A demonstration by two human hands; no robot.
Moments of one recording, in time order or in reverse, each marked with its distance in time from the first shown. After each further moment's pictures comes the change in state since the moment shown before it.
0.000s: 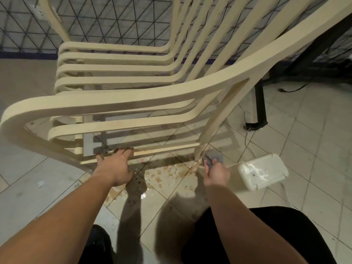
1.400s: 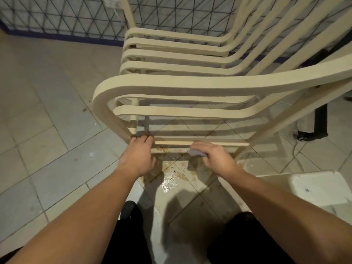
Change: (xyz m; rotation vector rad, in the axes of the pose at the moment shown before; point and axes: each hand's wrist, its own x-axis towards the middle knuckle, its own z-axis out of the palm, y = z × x) left_hand -0.034 -0.069 0.011 -0.054 0.282 -0.038; right_hand -0.019 0.063 0.075 -1.461 -1.198 -1.266
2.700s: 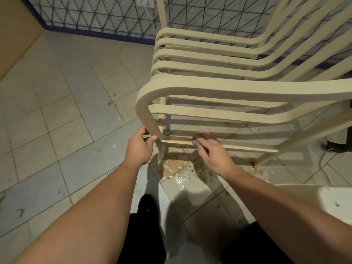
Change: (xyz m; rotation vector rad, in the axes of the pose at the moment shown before) left_hand -0.016 -0.057 -0.005 -0.941 0.287 -0.424; right_hand 0.039 -0.056 0.044 0.062 0.002 -0.003
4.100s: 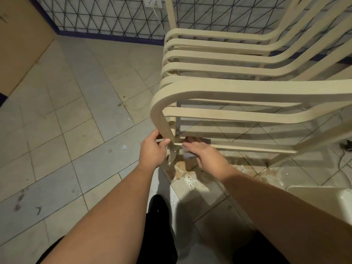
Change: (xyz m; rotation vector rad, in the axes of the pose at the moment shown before) left_hand -0.003 -0.001 0.006 0.009 0.008 0.003; right_hand 0.019 -0.029 0.030 -0.077 -0.199 -0.158
